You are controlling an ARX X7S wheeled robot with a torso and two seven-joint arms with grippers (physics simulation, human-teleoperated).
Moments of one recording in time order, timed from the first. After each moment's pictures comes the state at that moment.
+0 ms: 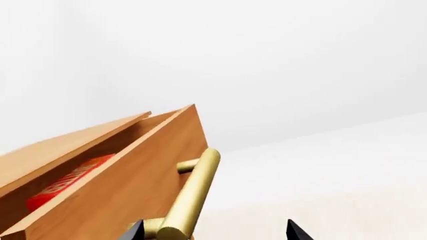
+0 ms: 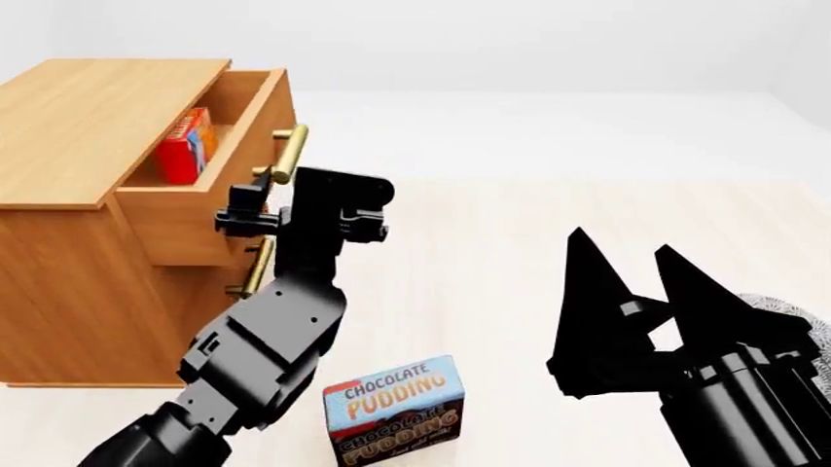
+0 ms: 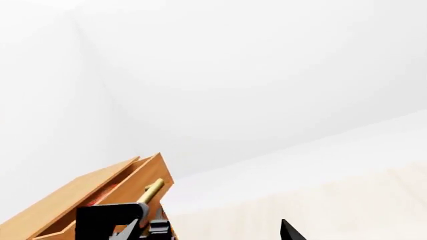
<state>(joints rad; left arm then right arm) -0.89 -0.24 0.74 -0.26 -0.41 -0.42 -0.71 0.45 0.23 0.62 -1.01 1.99 1.25 1.11</state>
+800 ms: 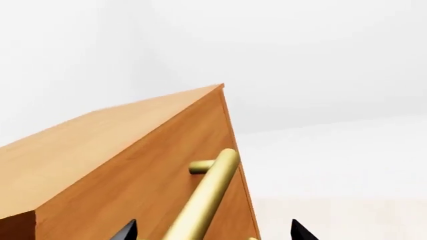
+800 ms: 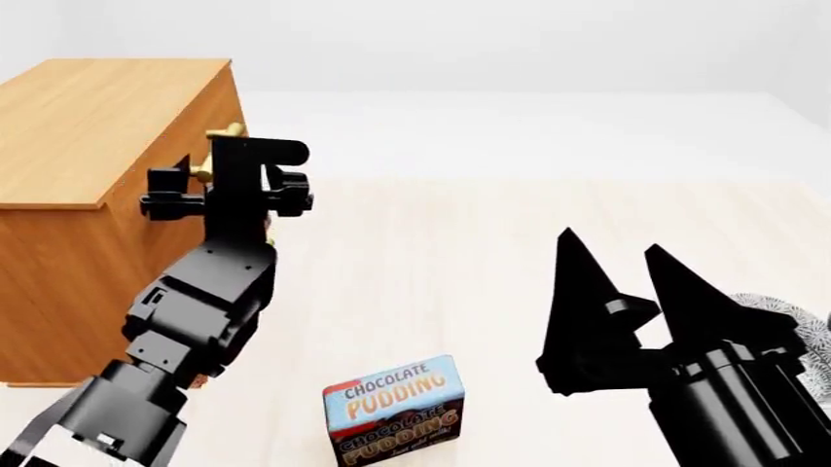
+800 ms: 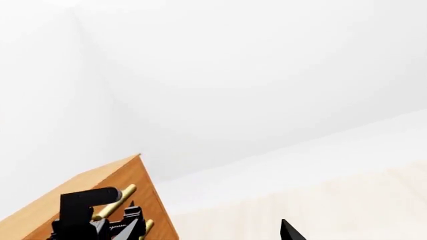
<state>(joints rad) -1.03 -0.30 0.71 -0.61 -0.50 -0.29 -0.65 0.46 0.20 0.61 -1.01 1.97 1.28 1.10</state>
